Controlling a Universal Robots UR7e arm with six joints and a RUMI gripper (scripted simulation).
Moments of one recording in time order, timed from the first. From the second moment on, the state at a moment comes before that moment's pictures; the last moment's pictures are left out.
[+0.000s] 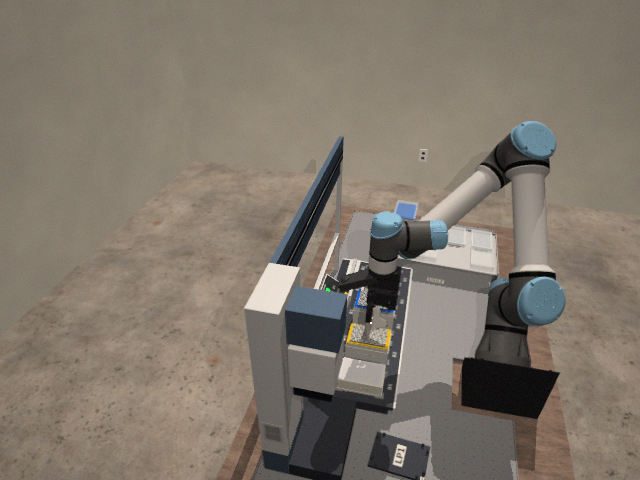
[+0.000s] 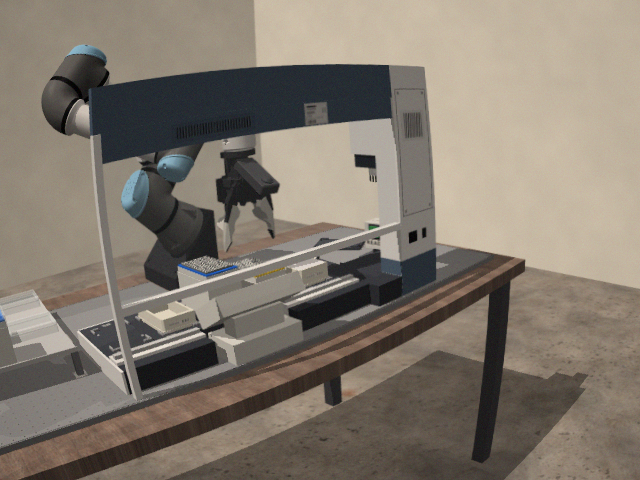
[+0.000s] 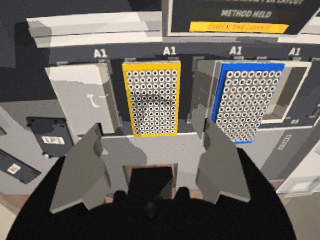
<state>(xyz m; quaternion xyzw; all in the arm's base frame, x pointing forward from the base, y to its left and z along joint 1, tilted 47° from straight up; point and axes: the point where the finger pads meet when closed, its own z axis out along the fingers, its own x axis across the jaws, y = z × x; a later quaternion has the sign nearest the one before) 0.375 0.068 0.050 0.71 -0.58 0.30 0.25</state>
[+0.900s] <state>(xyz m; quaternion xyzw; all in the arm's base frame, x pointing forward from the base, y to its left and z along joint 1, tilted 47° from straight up) 0.369 0.098 0.078 0.71 -0.58 0.30 0.25</state>
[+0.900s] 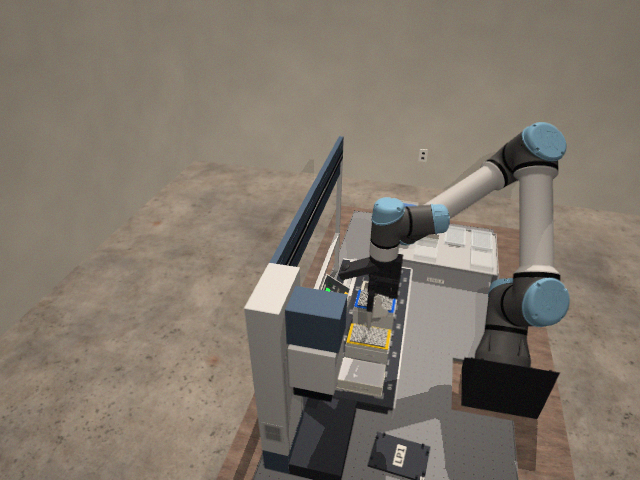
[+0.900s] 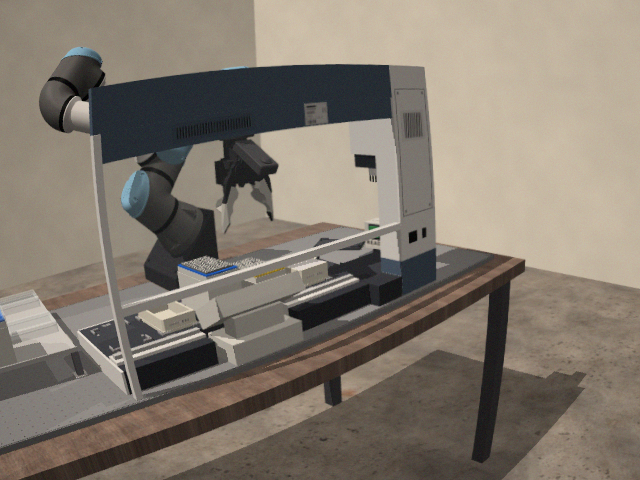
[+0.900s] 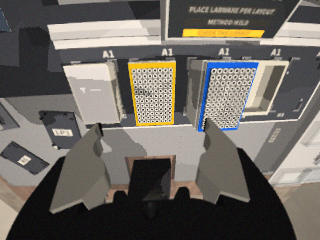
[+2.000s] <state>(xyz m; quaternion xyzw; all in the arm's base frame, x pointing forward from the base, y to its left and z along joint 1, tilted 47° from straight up) 0.363 0.132 0.111 0.71 -0.58 0.30 0.25</state>
